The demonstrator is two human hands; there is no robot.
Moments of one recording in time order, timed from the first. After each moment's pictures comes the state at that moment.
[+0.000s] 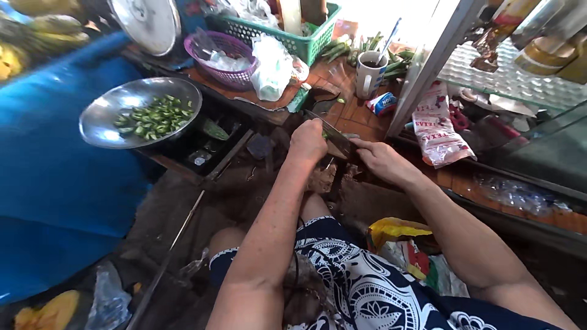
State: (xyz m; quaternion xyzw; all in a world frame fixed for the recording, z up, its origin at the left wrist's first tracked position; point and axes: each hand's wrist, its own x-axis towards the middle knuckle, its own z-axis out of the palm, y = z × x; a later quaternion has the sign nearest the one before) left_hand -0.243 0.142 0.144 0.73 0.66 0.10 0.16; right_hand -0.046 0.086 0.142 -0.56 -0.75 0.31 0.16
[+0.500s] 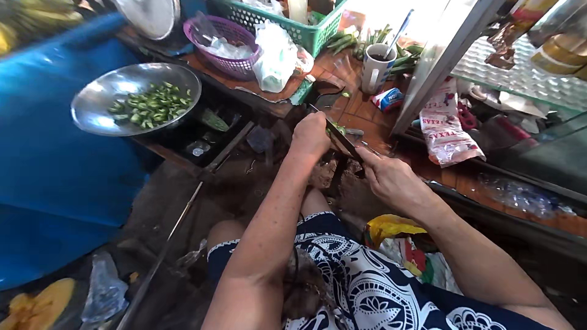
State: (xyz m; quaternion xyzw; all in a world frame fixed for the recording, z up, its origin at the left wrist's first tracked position) left_hand -0.243 0.142 0.145 0.73 0.66 0.09 0.17; right_hand -0.056 0.037 0.154 -0.58 -0.80 0.14 0.08
